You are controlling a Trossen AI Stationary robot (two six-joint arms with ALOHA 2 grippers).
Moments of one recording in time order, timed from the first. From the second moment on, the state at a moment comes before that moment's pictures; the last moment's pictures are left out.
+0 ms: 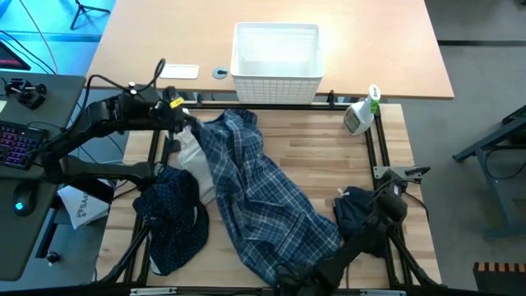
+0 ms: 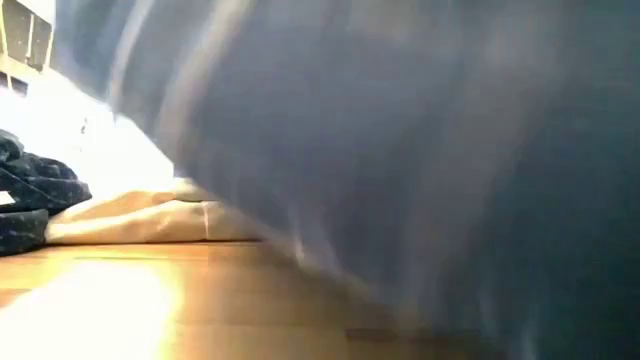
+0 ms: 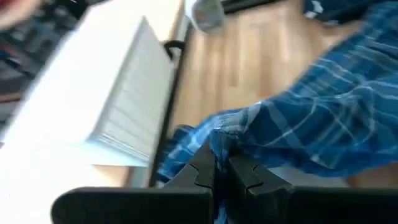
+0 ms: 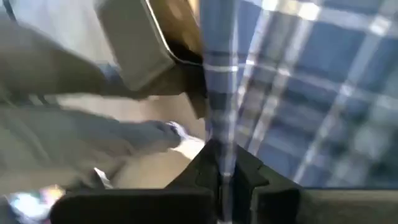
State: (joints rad) left arm 0.38 0.91 1.32 -0.98 -0.07 0.46; right arm 0.81 2.25 1.74 -0.55 0.10 1.31
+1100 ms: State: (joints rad) left arm 0.66 1.50 1.32 -0.86 -0.12 0.69; right arm 0.96 1.90 1.46 -0.86 0.25 1.94
